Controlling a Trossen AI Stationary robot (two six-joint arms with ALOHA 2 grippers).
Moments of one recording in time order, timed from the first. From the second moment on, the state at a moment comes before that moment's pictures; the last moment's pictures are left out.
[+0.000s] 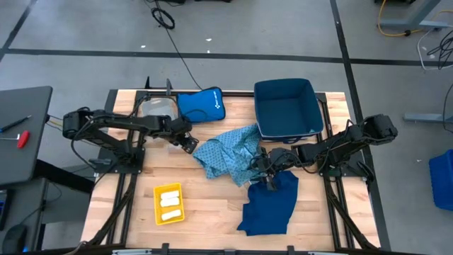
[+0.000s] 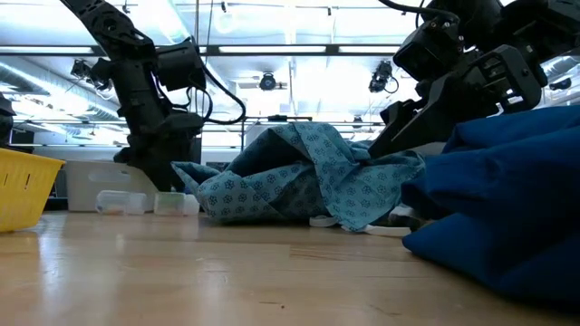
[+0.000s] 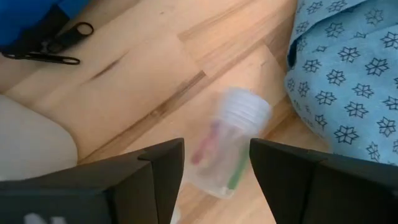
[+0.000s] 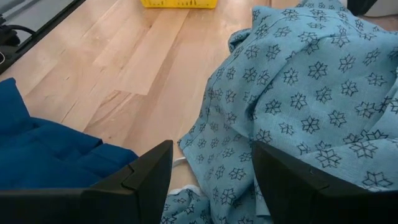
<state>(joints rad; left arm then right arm) 0.28 1.31 0.61 -0.42 -0.07 -0.65 0.18 1.45 0.51 0.36 -0.07 -0.05</state>
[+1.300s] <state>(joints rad) 0.18 1.31 0.73 -0.53 -0.07 -0.22 0.18 1.45 0.51 0.36 -0.04 -0.02</state>
